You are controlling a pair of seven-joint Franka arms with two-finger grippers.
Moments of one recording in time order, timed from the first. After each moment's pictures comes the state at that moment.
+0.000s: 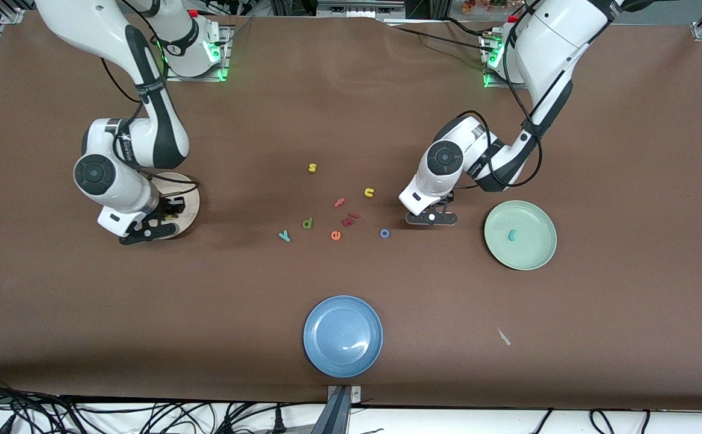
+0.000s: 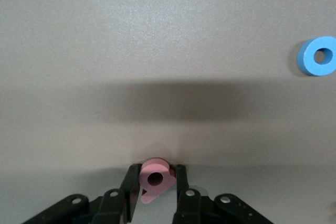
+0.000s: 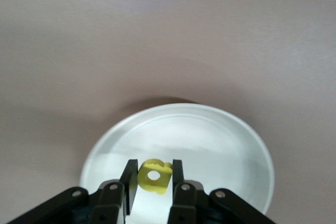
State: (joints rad) left arm -0.16 0.61 -0.42 -1.97 0.31 2.39 -0.76; right arm 0.50 0.41 -0.42 -2.08 0.08 2.37 -0.27
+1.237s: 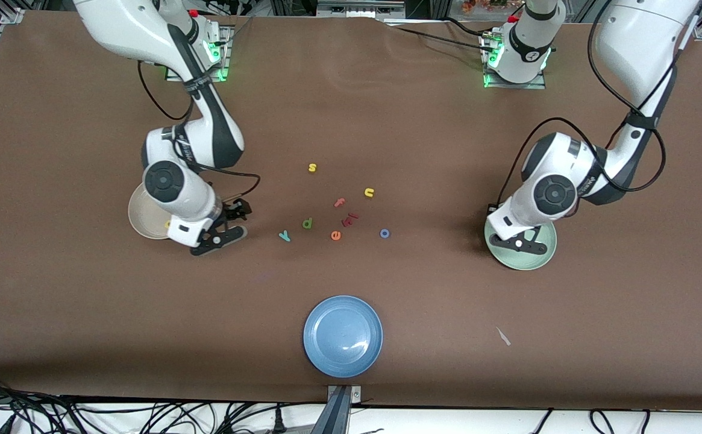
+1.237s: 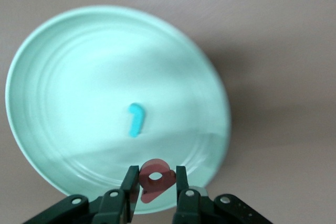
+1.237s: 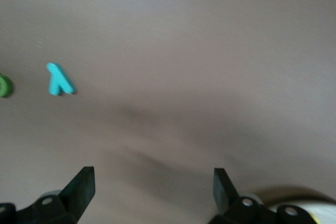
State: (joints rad) left arm 0.19 0.51 -0.40 -1.94 0.32 2.14 -0.20; right arm 0.51 0.53 -0.15 -1.82 0.12 2.28 -0.17
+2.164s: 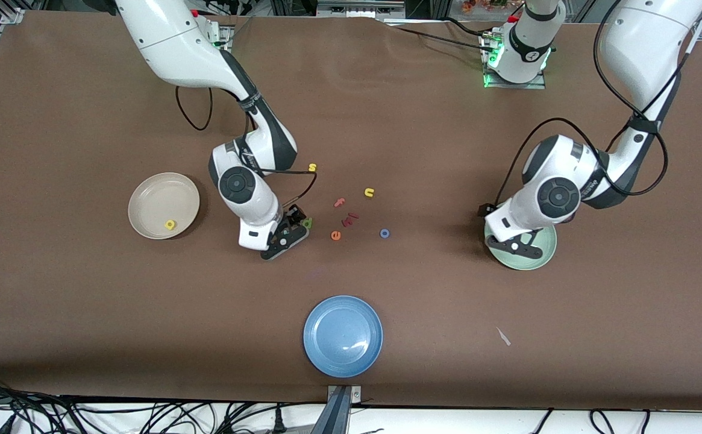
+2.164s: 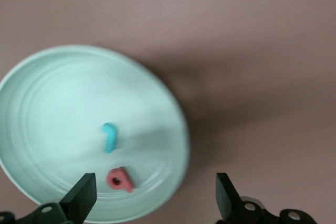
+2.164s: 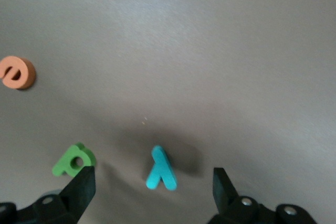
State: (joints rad) left arm 0.22 0.52 -0.53 -1.86 0.32 2.10 -0.18; right arm 0.55 0.72 -0.04 -1.70 0.12 2.48 -0.17
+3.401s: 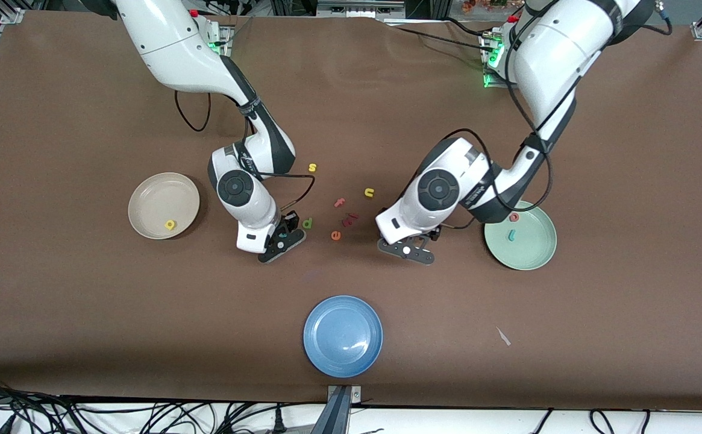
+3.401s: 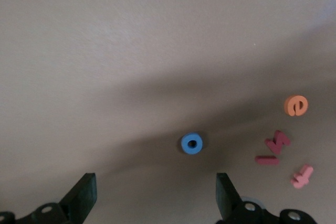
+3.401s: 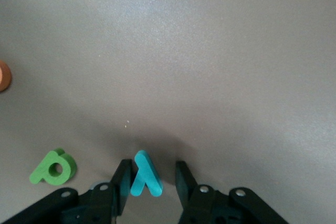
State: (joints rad) left arm -0.21 0.80 -0.46 -1.42 0.27 2.09 -0.44; right arm 0.54 0.73 -0.04 -1.70 0.12 2.48 -0.17
